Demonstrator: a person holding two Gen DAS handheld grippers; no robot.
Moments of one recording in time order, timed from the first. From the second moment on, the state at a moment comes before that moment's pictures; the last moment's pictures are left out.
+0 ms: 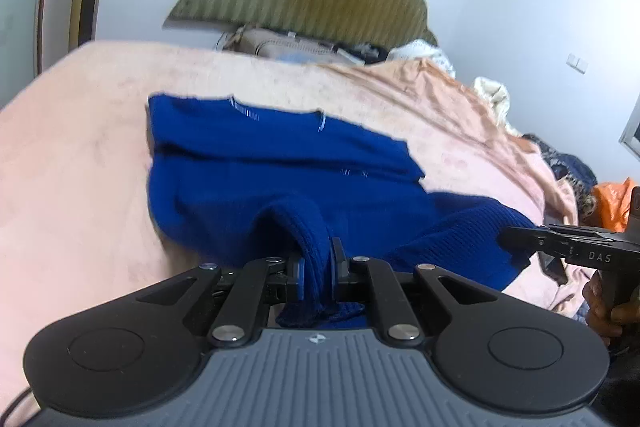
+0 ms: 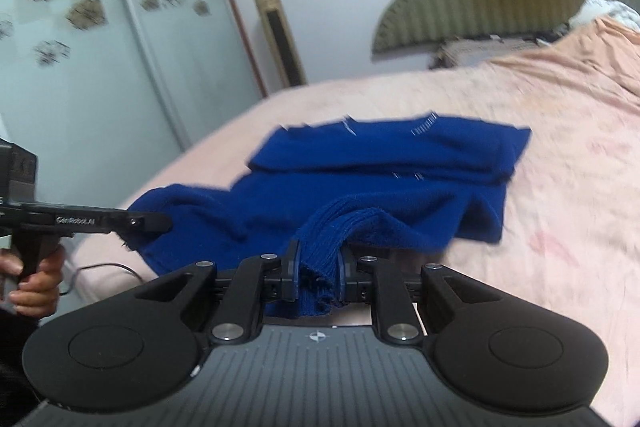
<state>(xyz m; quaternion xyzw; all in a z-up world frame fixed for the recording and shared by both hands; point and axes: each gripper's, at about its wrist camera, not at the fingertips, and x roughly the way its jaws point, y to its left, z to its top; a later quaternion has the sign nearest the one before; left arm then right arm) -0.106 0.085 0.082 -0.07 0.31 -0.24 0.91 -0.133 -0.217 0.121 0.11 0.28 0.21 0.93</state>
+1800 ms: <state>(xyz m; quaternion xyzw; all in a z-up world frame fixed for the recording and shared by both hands) 0.045 -0.015 0.102 0.07 0.32 -0.09 0.94 0.005 -0.227 0.124 0.17 0.25 0.12 0.95</state>
